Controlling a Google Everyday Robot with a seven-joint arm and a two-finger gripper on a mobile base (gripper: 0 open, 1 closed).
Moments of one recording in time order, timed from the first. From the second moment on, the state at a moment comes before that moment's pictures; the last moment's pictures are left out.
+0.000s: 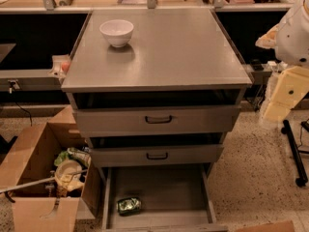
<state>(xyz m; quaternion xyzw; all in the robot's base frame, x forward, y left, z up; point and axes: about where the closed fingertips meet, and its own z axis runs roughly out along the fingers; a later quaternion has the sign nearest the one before) 0.438 -0.216 0.979 -0.60 0.78 -0.04 0.16</state>
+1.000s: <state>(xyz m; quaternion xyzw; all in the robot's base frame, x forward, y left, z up) 0.435 -0.180 0.885 -0.64 0.75 -0.01 0.16</state>
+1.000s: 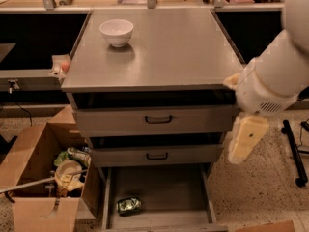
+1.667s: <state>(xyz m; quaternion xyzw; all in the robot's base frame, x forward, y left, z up) 0.416 -0.114 0.697 -0.67 0.72 0.12 0.14</state>
